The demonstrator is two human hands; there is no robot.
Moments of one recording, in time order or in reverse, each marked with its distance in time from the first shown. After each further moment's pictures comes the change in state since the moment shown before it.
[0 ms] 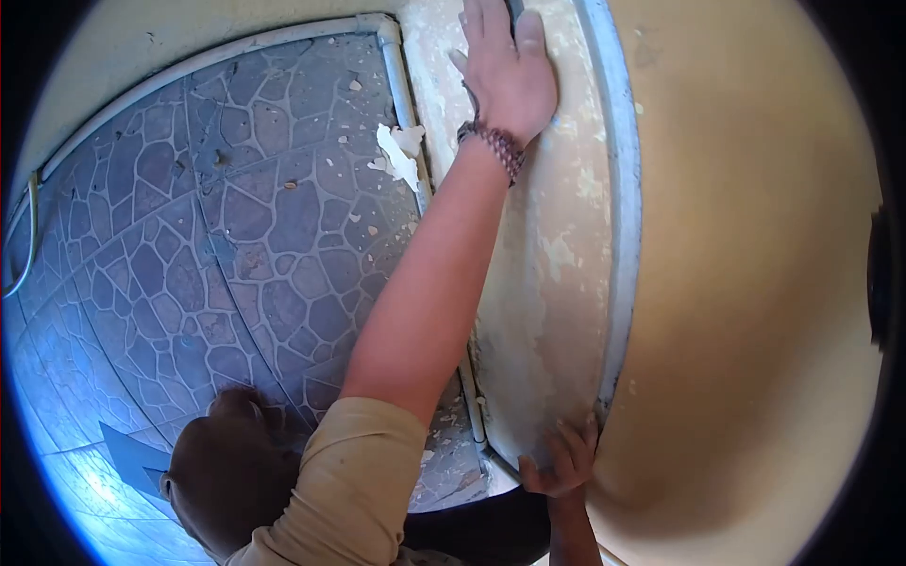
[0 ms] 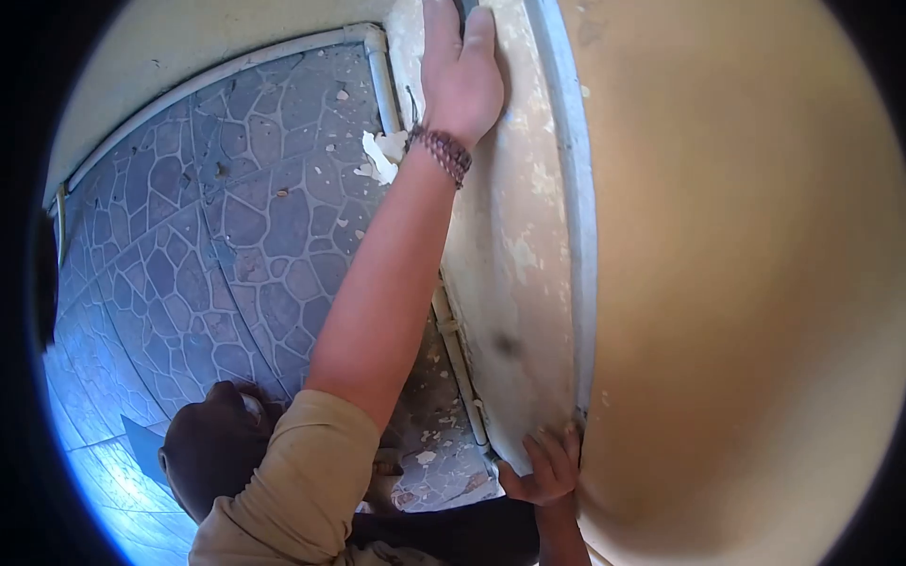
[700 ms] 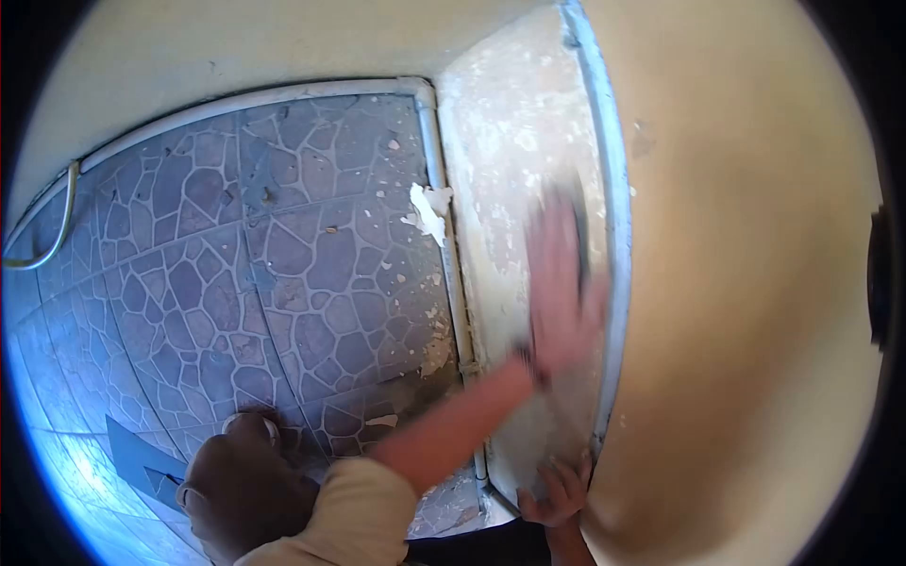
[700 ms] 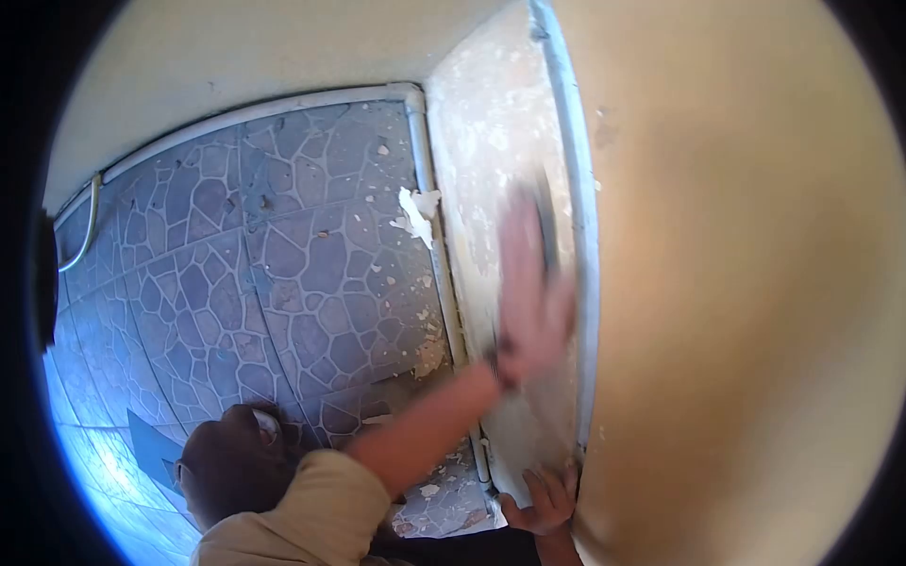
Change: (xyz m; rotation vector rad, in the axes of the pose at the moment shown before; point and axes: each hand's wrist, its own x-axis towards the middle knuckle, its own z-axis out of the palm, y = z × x) left_hand -0.118 0.047 -0.019 -0.102 -0.132 0.046; right_hand 0.000 0.002 0.006 0.052 0.005 -0.032
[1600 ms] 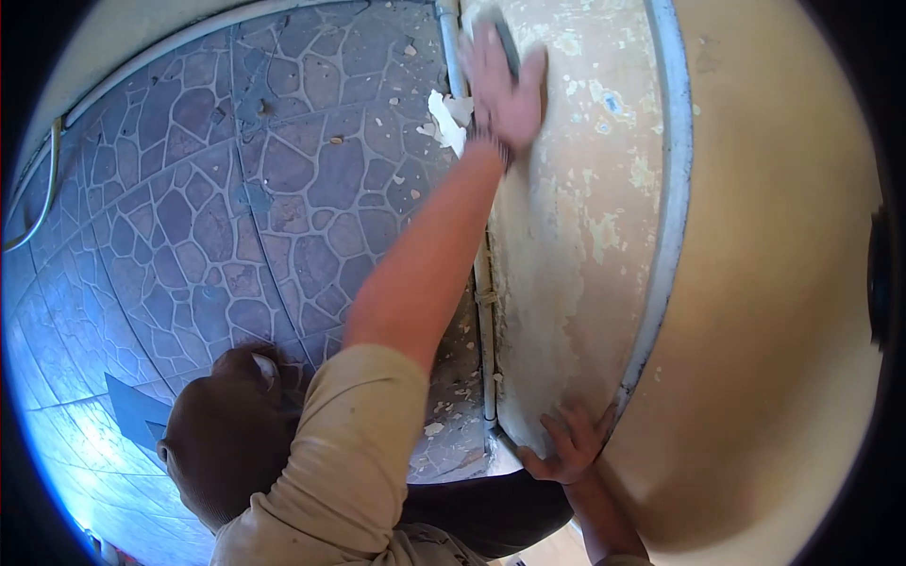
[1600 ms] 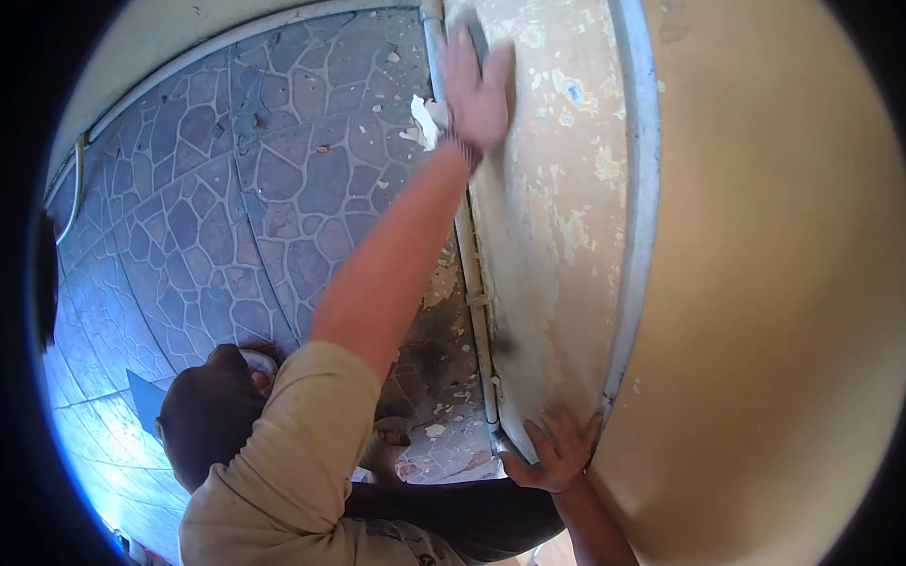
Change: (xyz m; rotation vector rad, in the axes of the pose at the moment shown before) left_hand 0.074 -0.116 -0.038 0.225 0.049 -0.203; right_hand 0.009 0.001 -0.006 -0.015 -0.205 -0.102
